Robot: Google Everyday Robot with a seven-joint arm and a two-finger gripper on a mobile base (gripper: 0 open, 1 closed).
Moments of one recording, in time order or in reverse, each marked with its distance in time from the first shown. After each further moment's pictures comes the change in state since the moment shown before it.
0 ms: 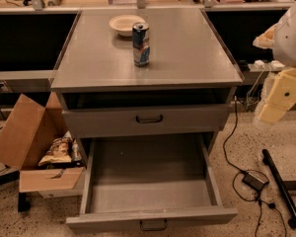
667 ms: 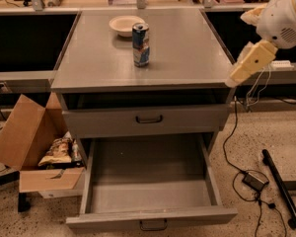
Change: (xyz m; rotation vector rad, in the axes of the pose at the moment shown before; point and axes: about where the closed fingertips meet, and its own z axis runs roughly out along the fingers) arm -0.027 -0.105 0.037 0.126 -0.314 0.077
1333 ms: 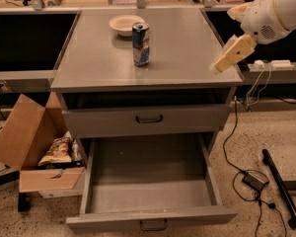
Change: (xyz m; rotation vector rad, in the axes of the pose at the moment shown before) arm -0.017 -0.044 0.043 0.015 -0.159 0.023
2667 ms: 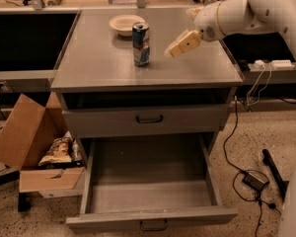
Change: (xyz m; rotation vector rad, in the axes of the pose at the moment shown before) arm -0.056 -0.058 0.135 -0.024 -0.285 0.091
